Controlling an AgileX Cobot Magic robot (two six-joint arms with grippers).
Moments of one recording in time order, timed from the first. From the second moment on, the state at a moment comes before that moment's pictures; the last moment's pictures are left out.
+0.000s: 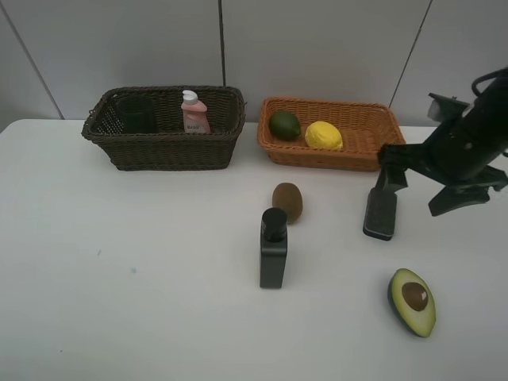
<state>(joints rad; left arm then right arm) -0.04 -0.01 -0.51 -0.05 1.06 0.06 0.19 1.60 -0.94 0.15 0.85 0.11</state>
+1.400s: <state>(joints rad) -0.04 -0.01 -0.51 -0.05 1.06 0.06 0.23 2.03 -1.11 -0.12 0.68 0.28</state>
